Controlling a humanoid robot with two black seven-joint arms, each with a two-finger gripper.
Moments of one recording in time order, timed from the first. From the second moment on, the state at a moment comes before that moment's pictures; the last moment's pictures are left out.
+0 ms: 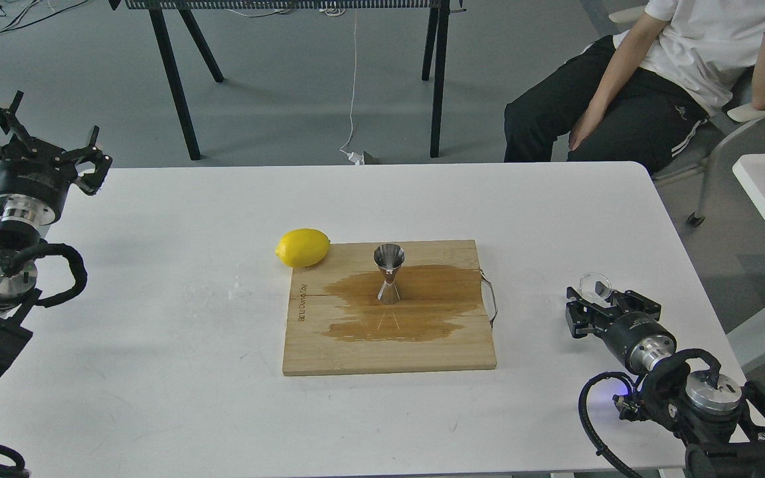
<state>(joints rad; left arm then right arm) -0.65 0.44 -0.96 -0.50 -0.15 -0.49 -0.32 0.15 -0.19 1.32 0.91 0.42 0.05 -0.19</state>
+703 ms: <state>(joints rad) -0.65 0.44 -0.96 -0.50 -0.15 -0.49 -0.32 0.15 -0.17 1.38 0.86 0.45 0.05 -0.19</state>
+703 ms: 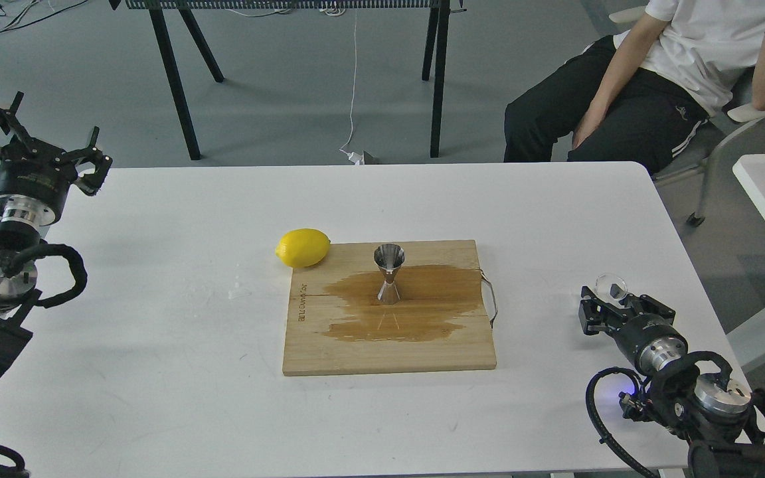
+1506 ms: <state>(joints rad) -0.65 0.44 -0.96 -0.50 -0.15 -0.49 -0.32 0.17 -0.16 1.36 0.86 0.44 0.05 -0.18</state>
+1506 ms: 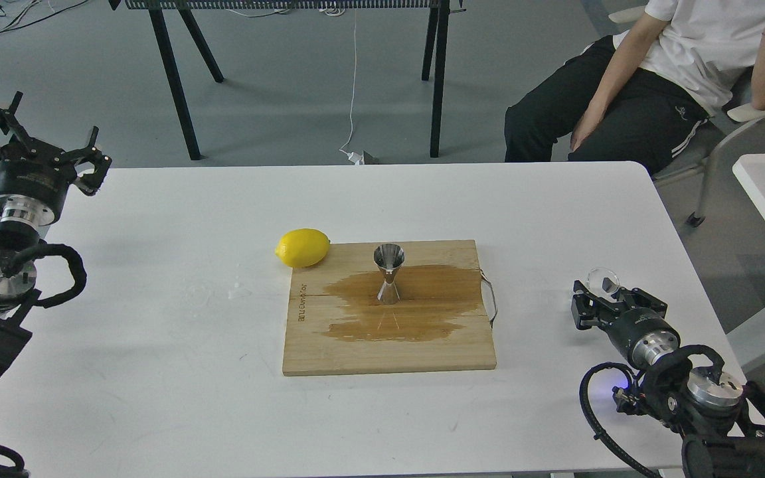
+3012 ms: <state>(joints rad) -0.65 0.44 -0.96 -0.50 -0.15 -0.49 -0.32 0.19 -0.15 1.36 0.85 0.44 0.05 -0.17</state>
